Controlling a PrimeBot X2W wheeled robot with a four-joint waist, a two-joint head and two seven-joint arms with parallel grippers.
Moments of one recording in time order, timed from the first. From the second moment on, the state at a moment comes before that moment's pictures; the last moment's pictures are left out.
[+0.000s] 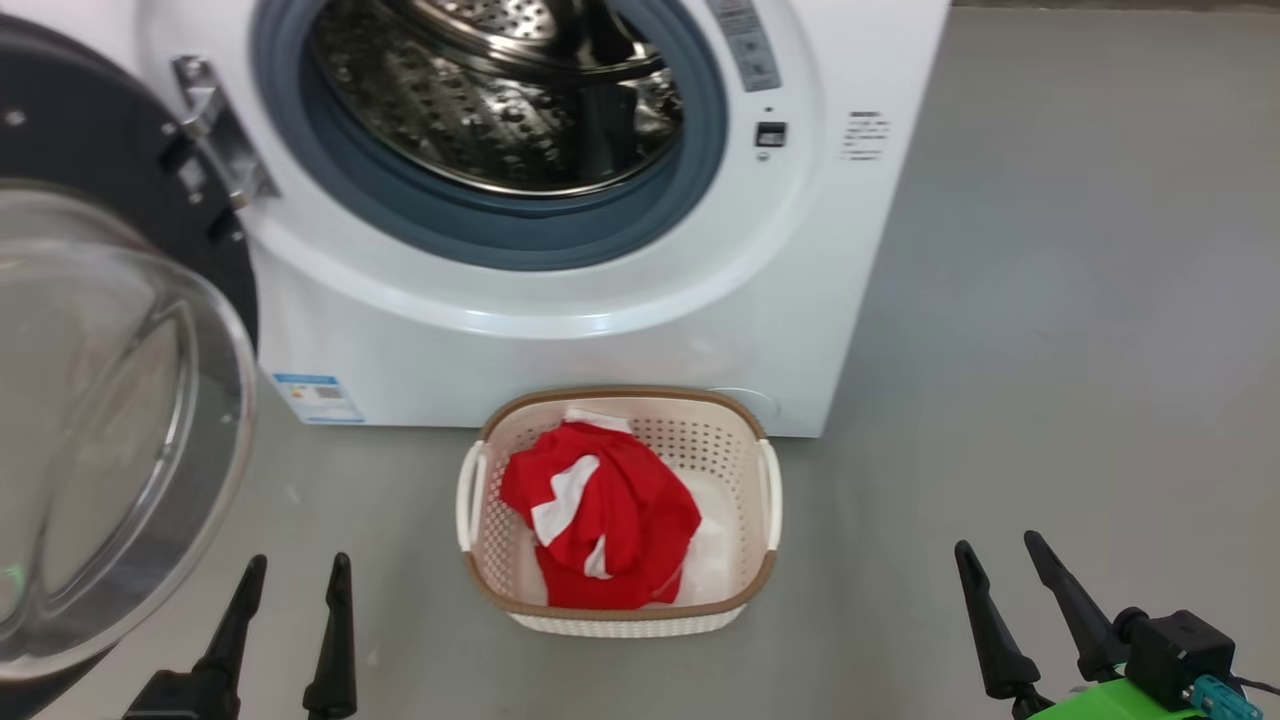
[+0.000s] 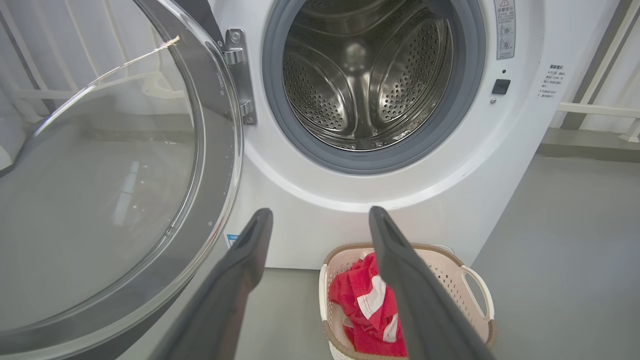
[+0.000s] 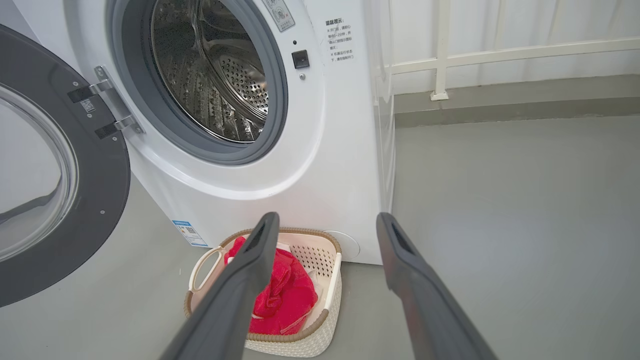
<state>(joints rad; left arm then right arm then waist) -0.01 0.04 0.09 0.22 -0.13 -0.11 -0.26 0.08 -0.09 0.05 0.21 0.38 0.13 -0.26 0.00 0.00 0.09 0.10</state>
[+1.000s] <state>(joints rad) 0.04 0.04 0.04 0.25 -0.21 -0.02 -0.26 0.02 -0.16 0.22 0.28 0.41 0.13 -0.26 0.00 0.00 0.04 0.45</state>
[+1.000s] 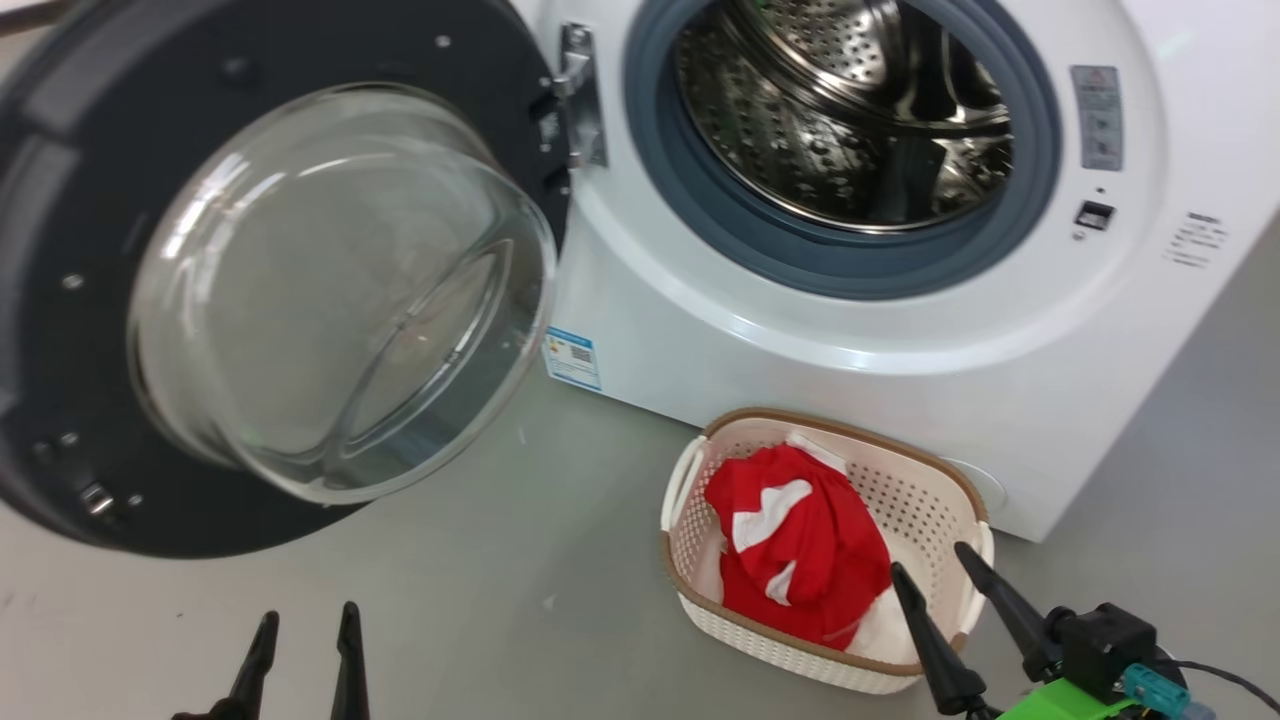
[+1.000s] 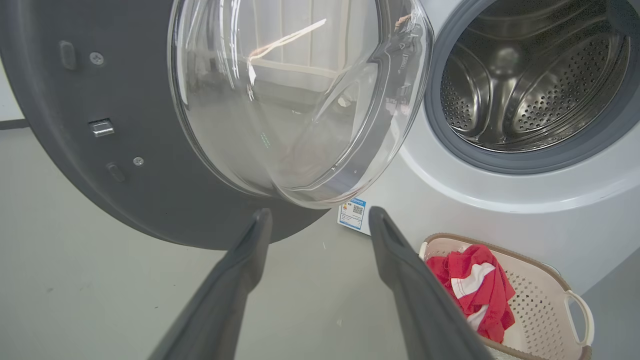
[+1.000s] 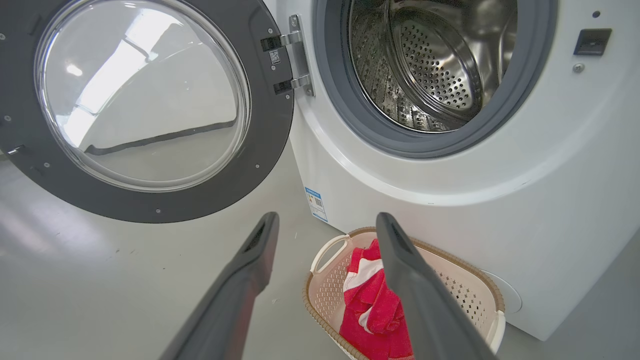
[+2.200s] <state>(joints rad) -0.02 0.04 0.23 -0.02 -0.29 -0.06 -0.26 -0.02 -0.15 0.27 0.29 0.43 0.13 -0.26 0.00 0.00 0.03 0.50</state>
